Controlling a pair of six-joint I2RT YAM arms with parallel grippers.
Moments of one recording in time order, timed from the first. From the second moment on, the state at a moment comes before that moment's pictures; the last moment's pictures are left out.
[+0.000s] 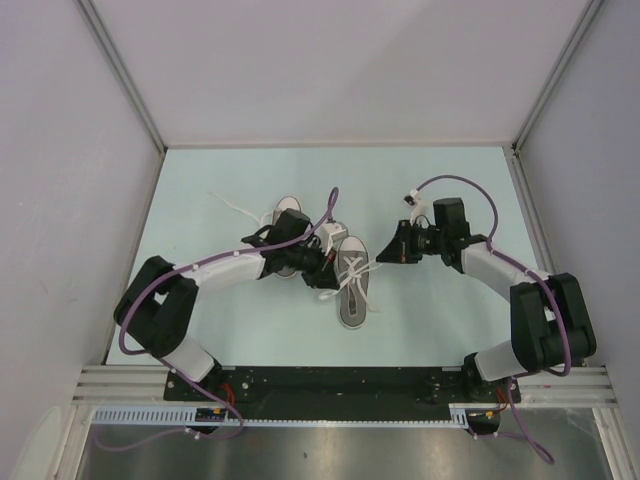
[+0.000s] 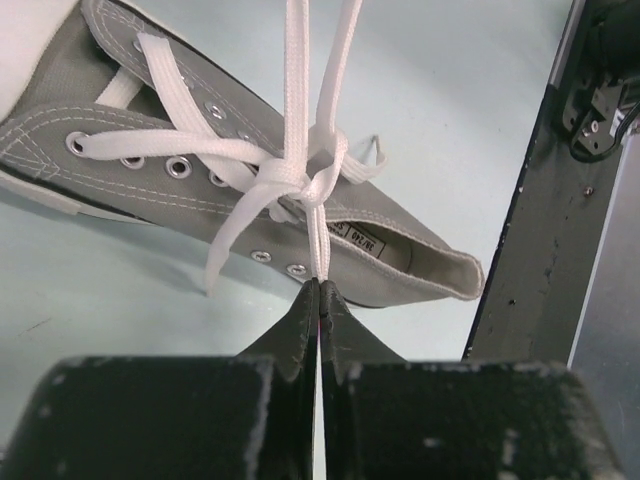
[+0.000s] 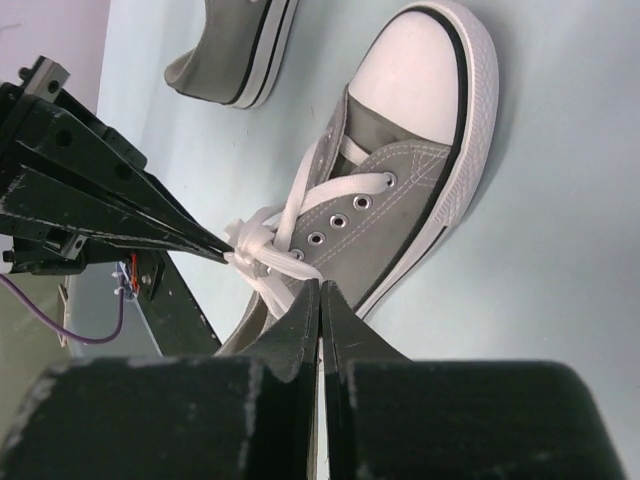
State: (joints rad) left arm -0.65 1.58 0.91 -0.16 0.68 0.01; right arm 0.25 1.45 0.78 -0.06 -0.80 0.34
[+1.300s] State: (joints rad) left arm -0.59 1.54 0.88 -0.28 0.70 0.17; right arm 0.12 1.55 0.77 -0.06 -0.77 0.26
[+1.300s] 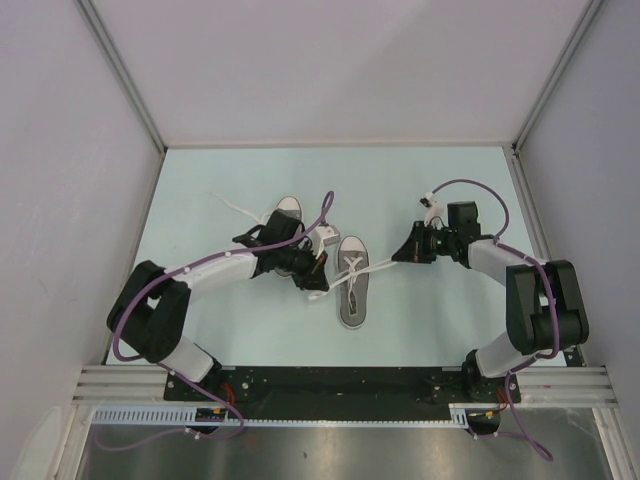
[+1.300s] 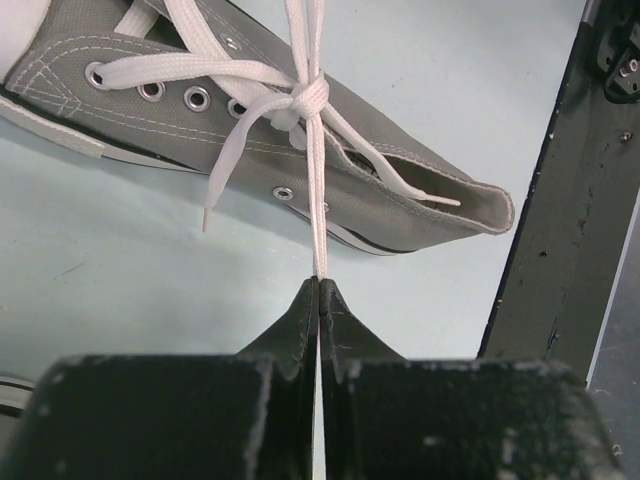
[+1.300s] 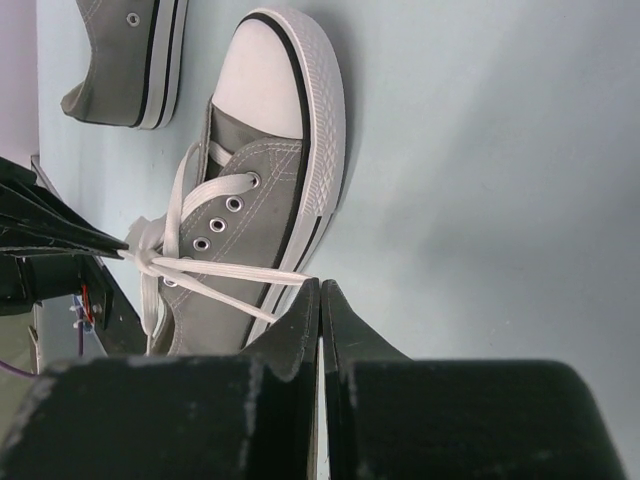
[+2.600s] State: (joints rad) left arm -0.80 1.43 0.83 -0.11 0.47 -0.03; right arm 0.24 1.40 0.77 -0.04 -0.82 0.34
